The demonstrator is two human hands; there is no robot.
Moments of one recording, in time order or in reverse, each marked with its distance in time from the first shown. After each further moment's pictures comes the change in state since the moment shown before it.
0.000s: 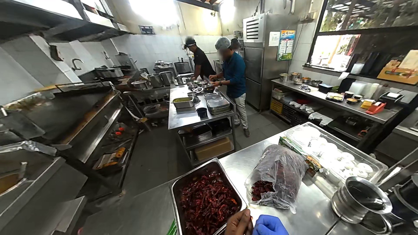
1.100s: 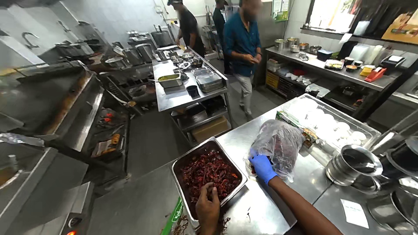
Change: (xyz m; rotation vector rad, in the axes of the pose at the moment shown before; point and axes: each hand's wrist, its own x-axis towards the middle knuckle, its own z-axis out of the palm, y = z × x) left_hand 0.014 -0.067 -0.133 1.101 0.642 0.307; right_hand 0.143 0.112 -0.091 -1.723 0.009 0.173
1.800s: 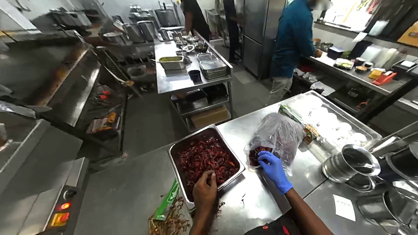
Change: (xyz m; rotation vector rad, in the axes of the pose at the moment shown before) left_hand -0.001 0.007 -0.004 0.085 -0.098 -0.036; right_hand -0.077 0.021 -0.017 0.799 0.479 -0.062
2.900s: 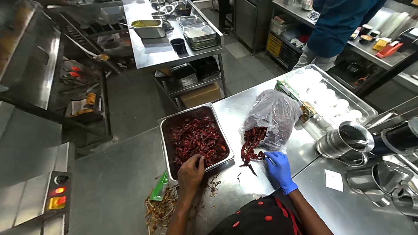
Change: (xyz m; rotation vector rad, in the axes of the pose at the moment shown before) left_hand 0.016 -0.036 -0.019 0.182 -0.112 0.207; right_hand -0.096 0.014 -0.020 -0.455 0.021 0.066
